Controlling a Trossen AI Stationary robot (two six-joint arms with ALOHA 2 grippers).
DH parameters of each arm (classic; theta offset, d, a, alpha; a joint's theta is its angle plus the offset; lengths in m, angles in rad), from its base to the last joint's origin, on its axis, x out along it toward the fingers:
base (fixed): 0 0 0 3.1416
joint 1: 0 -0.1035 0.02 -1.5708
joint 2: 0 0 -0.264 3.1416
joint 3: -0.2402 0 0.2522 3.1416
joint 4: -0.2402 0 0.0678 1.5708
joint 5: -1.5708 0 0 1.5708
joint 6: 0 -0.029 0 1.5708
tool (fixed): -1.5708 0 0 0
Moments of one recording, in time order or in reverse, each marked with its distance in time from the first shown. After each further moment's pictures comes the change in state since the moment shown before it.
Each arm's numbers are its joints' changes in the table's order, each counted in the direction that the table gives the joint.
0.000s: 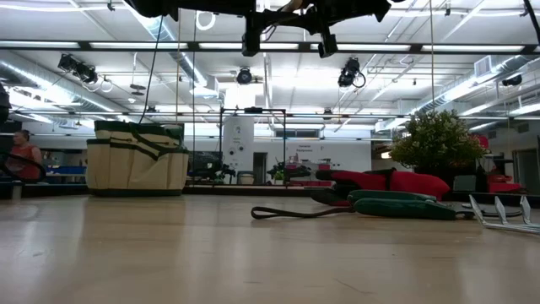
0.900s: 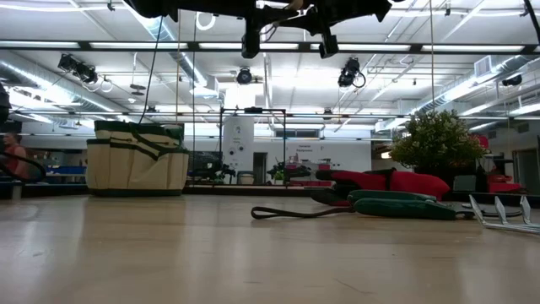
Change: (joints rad) left arm 0.000 0.000 0.002 -0.009 0.001 0.041; right arm 0.000 0.000 0.000 -0.019 0.007 0.014
